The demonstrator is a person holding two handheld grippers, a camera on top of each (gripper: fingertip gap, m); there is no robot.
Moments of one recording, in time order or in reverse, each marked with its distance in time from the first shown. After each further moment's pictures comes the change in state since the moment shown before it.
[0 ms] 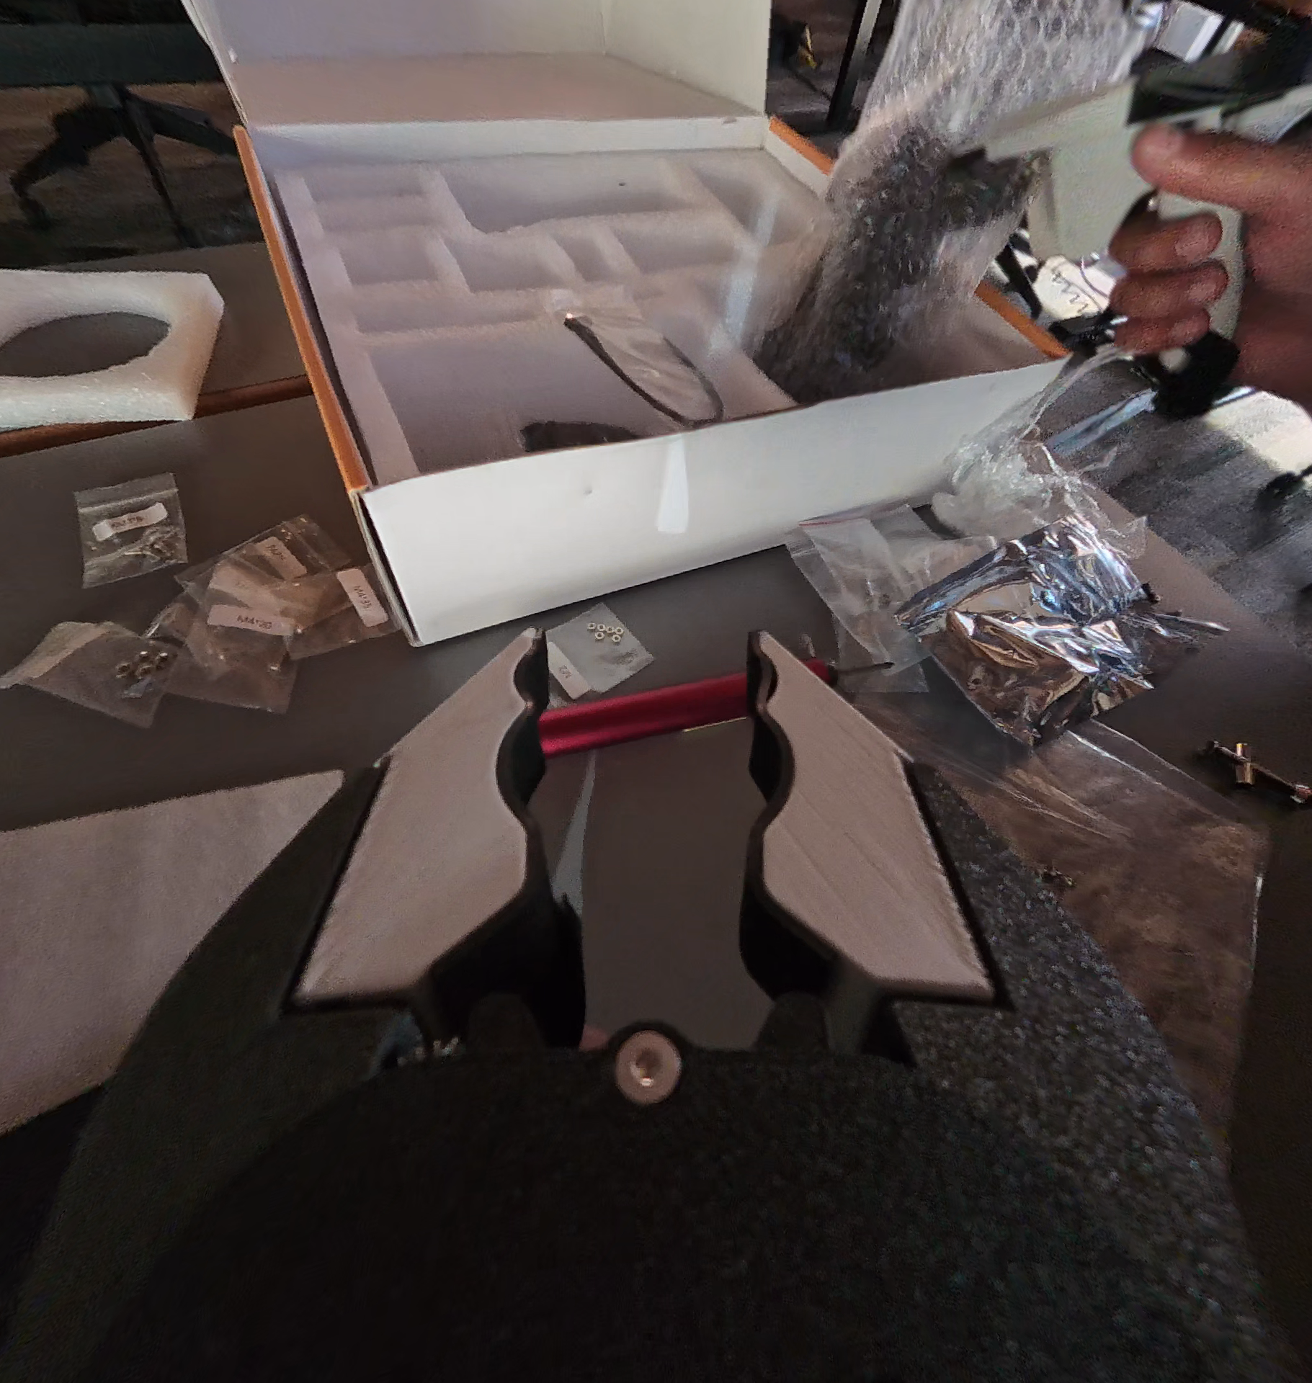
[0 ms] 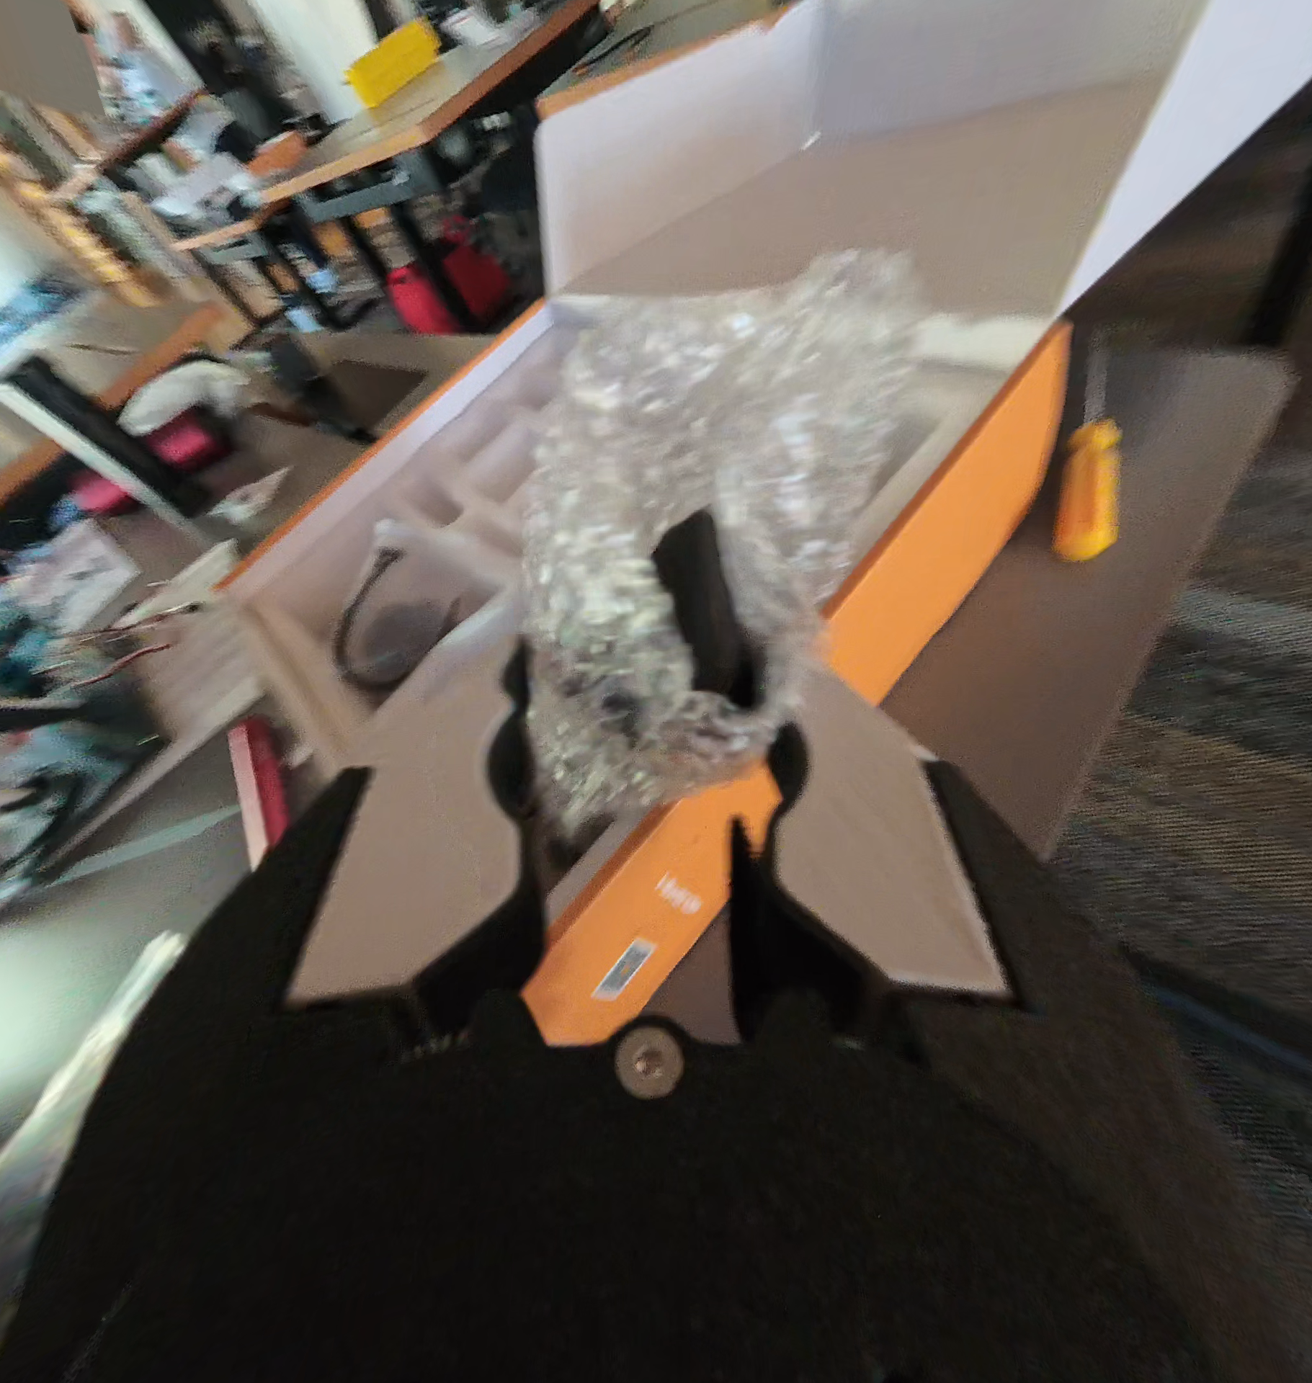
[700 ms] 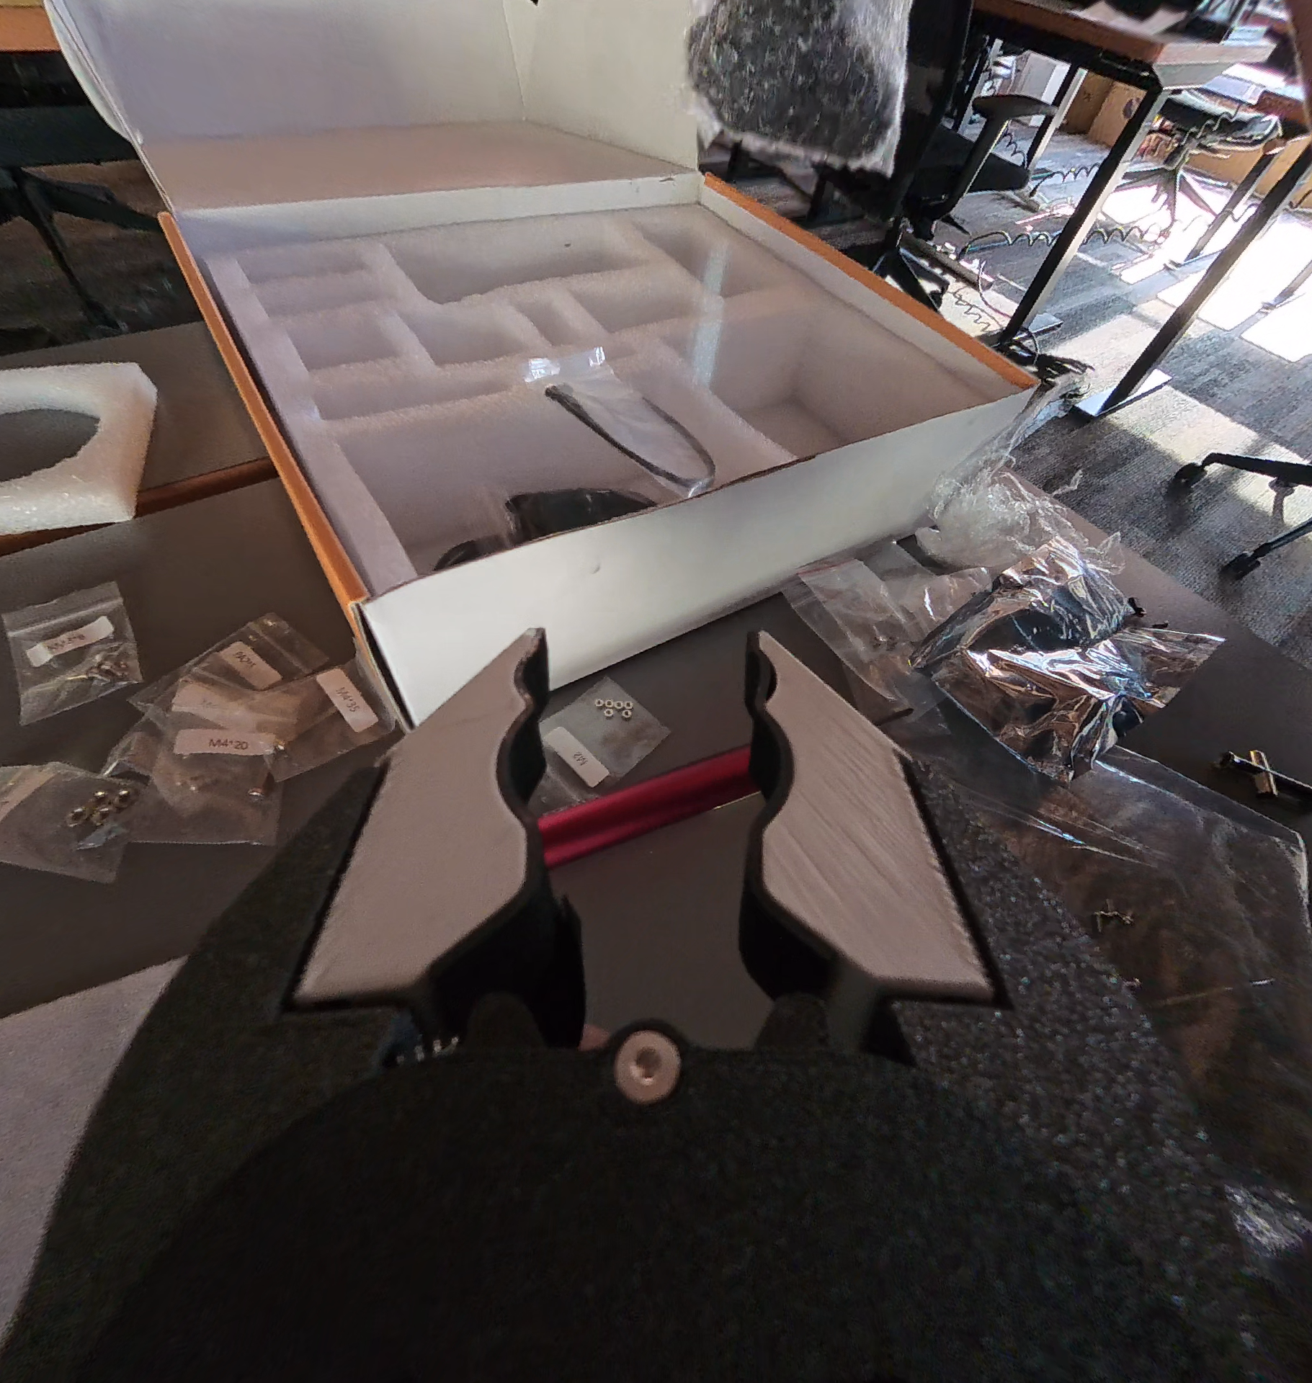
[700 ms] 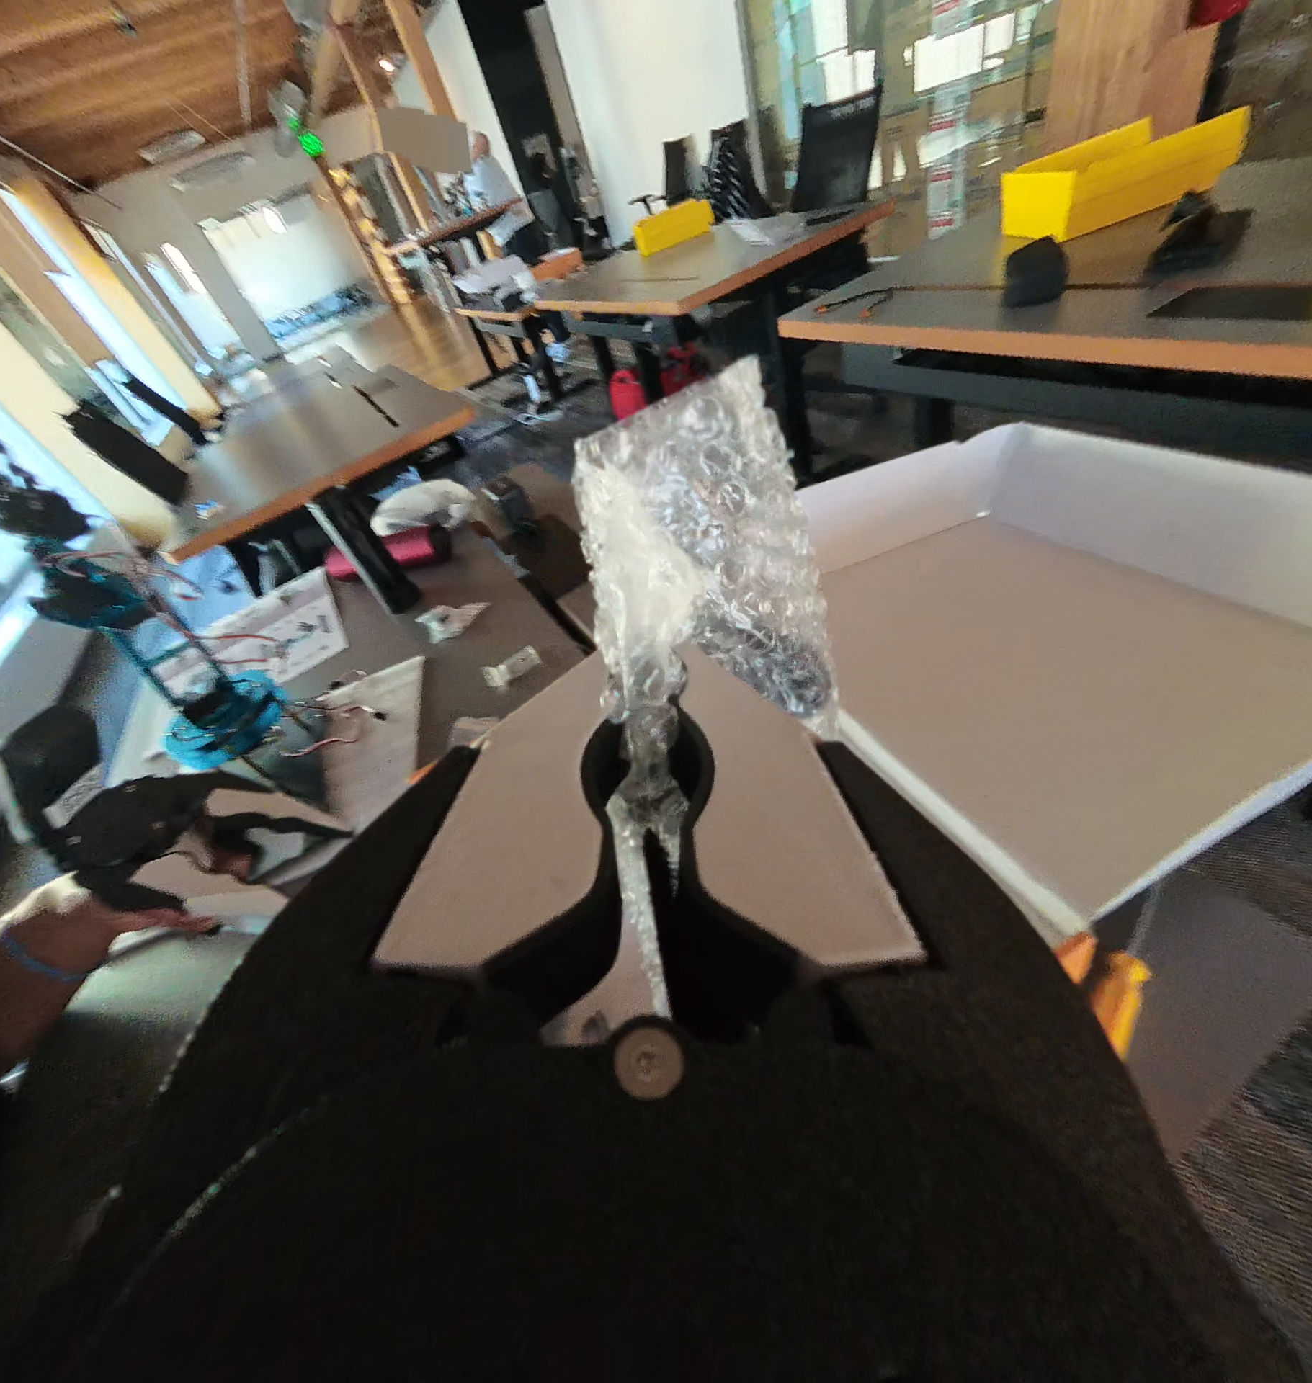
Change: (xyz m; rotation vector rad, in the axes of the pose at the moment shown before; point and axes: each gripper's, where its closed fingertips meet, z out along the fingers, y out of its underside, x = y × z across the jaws) left arm -0.009 -0.016 0.028 0.047 0.113 0.053; right arm -0.060 -0.181 0.011 0.107 -0.299 -0.181
